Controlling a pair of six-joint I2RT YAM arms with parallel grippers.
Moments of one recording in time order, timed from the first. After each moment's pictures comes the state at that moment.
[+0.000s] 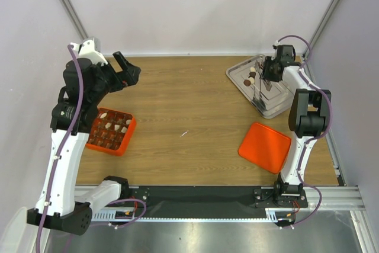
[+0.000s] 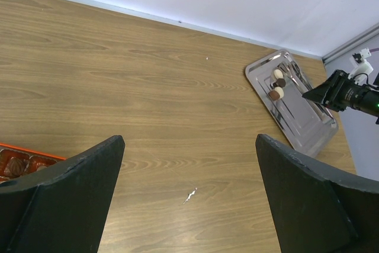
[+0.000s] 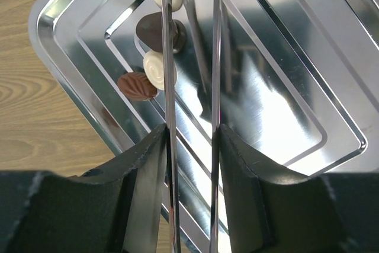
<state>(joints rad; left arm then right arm) -0.17 1.04 1.45 -0.69 0.04 -0.42 -0.05 2.09 1.67 -0.39 -0.11 0.17</state>
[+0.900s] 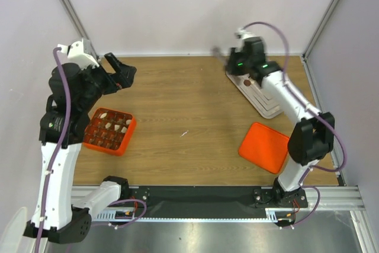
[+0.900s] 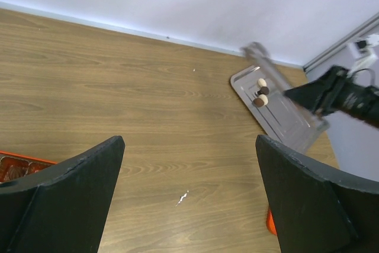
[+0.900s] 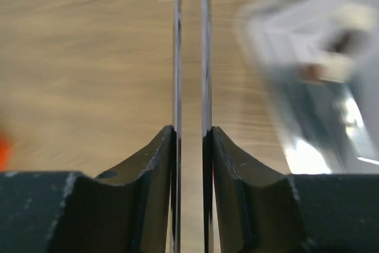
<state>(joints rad) -0.17 0.99 1.50 -0.73 0.06 -0.42 0.23 1.76 1.62 -0.46 -0.09 0.24</state>
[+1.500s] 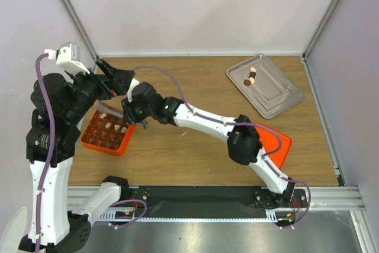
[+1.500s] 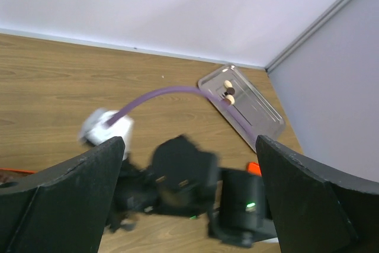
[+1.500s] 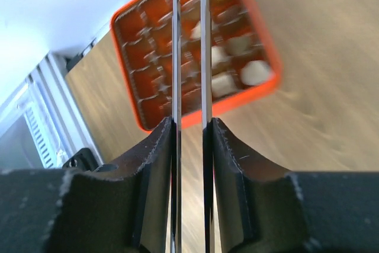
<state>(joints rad) -0.17 0.92 1.59 -0.78 0.15 -0.44 1.08 2.27 2.14 -0.32 -0.10 0.37</state>
